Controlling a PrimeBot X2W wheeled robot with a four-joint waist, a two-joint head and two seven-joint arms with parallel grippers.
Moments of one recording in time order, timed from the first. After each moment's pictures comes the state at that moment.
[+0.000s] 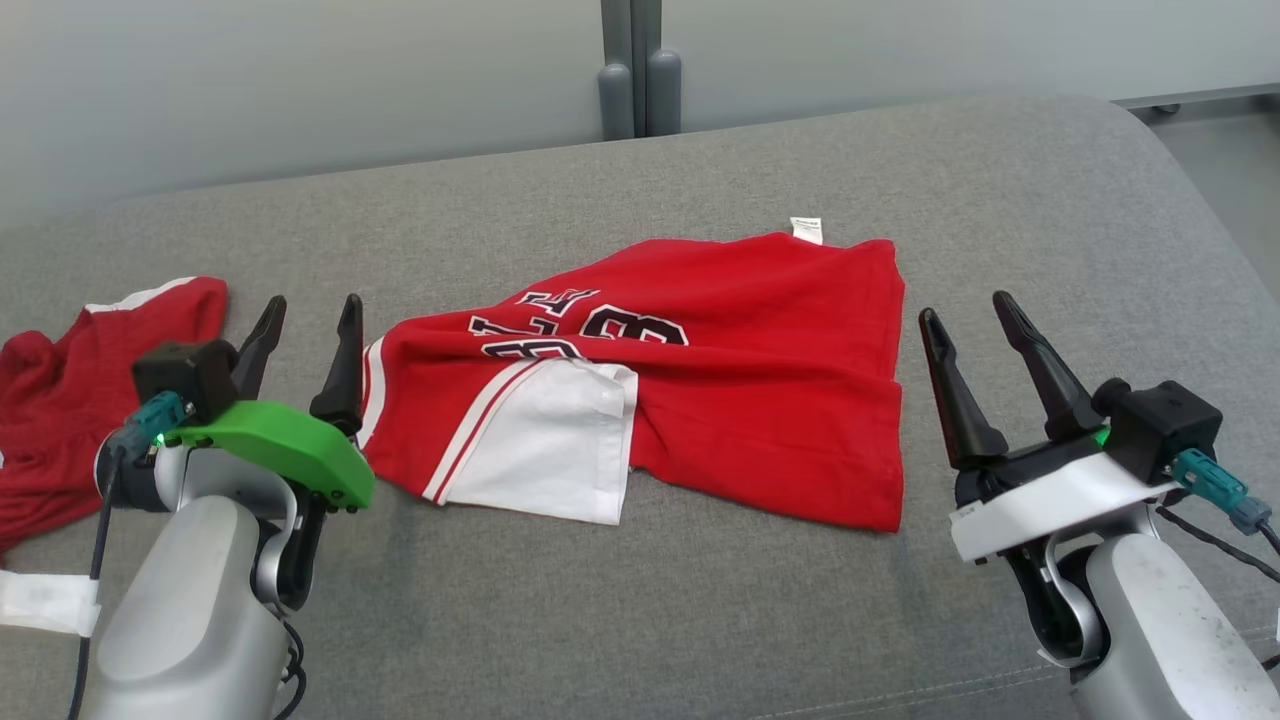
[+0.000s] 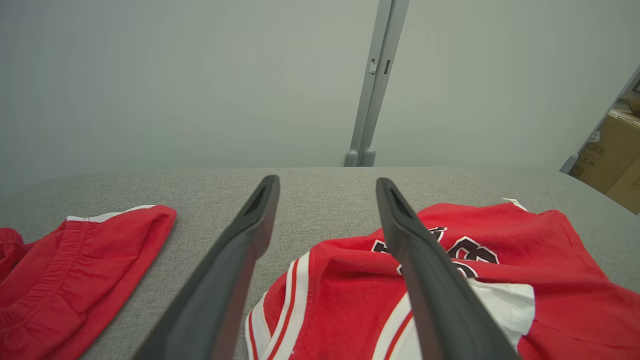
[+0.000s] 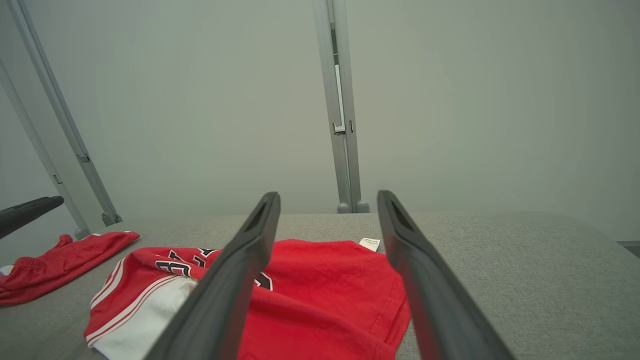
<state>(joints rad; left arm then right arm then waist) -0.48 0.17 -0.33 0.57 -0.56 -0.04 -0.22 -0.13 -0.16 0.25 0.09 0.31 0.07 -0.25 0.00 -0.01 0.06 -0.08</state>
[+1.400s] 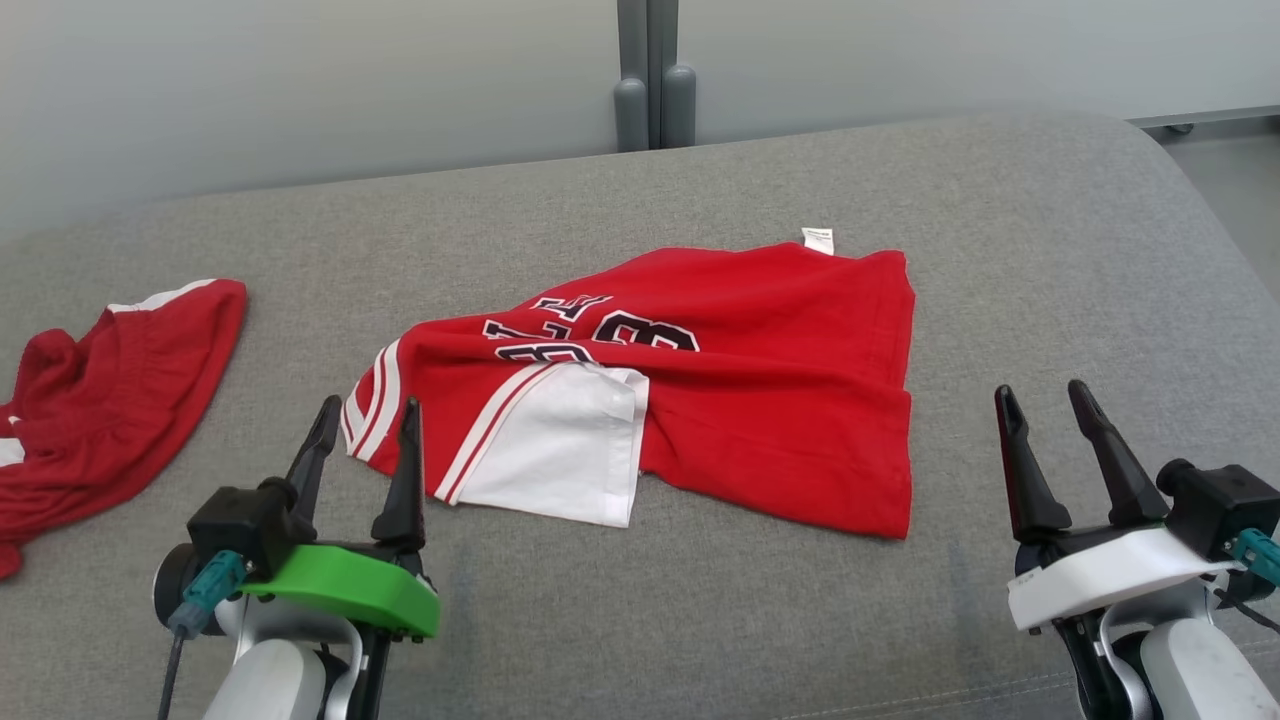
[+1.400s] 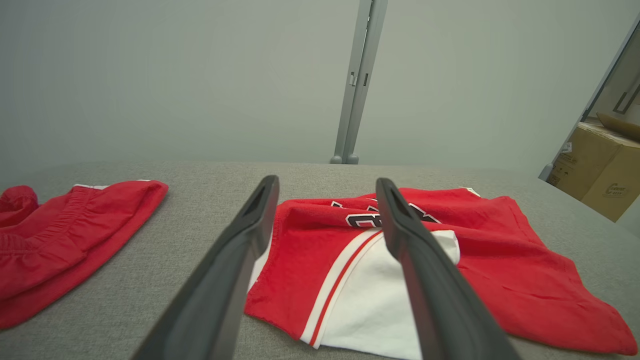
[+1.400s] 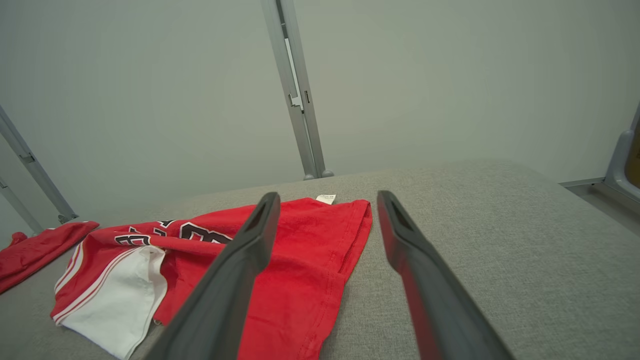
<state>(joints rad) -0.13 0.14 -0.30 0.17 -0.47 0.07 -0.25 0.03 -0.17 0.16 0.05 0.34 0.03 -0.24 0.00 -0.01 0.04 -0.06</state>
